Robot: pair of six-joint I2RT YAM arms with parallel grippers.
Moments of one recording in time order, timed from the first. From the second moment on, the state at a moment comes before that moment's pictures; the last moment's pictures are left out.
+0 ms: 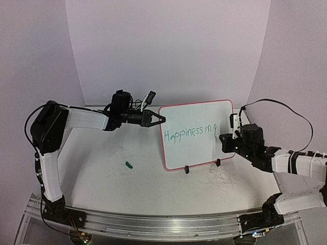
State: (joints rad) left arm -0.60 1.98 1.33 0.38 0.90 -0.42; right arm 0.53 1.16 0.53 0.21 0.17 0.29
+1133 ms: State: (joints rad) left arm -0.60 1.98 1.33 0.38 0.90 -0.42; right arm 0.56 1.05 0.54 0.16 0.27 0.23
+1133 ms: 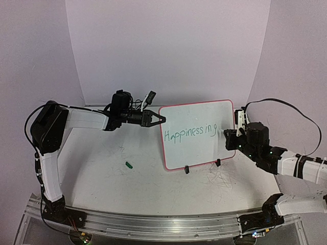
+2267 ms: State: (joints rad) left arm -0.60 1.98 1.33 0.38 0.90 -0.42; right arm 0.51 1.17 0.62 0.23 0.23 0.20
